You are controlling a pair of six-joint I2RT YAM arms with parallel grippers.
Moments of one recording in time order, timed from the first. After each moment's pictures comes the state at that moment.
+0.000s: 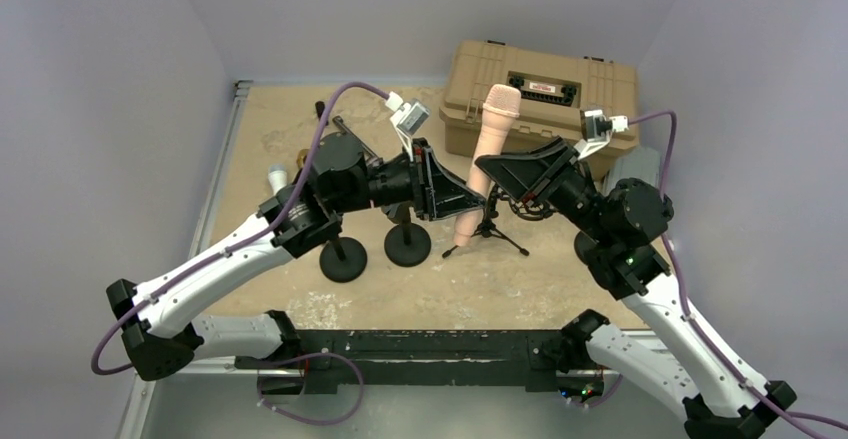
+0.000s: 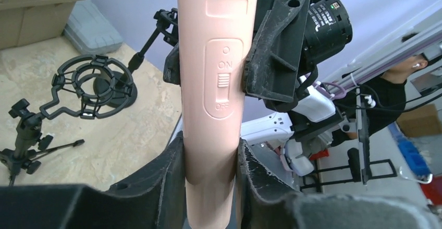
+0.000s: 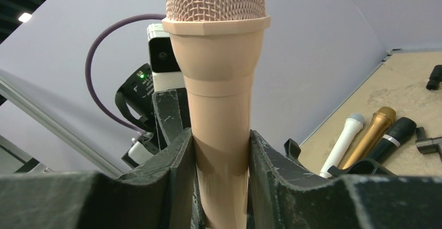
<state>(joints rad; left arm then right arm) -0.95 1.18 1.30 -0.10 0.40 -0.72 0.59 0.75 0.88 0.29 -0.35 0.99</state>
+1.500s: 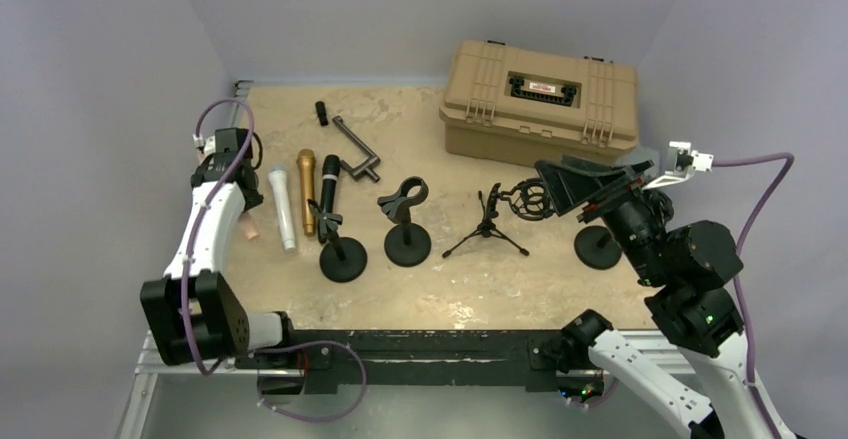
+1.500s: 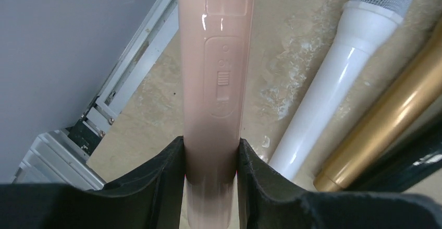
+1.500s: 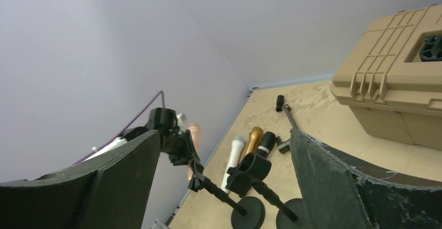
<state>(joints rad) 0.15 1.26 1.04 -0.79 -0.48 -0.36 0.59 0.54 1.08 -0.30 0.09 0.66</state>
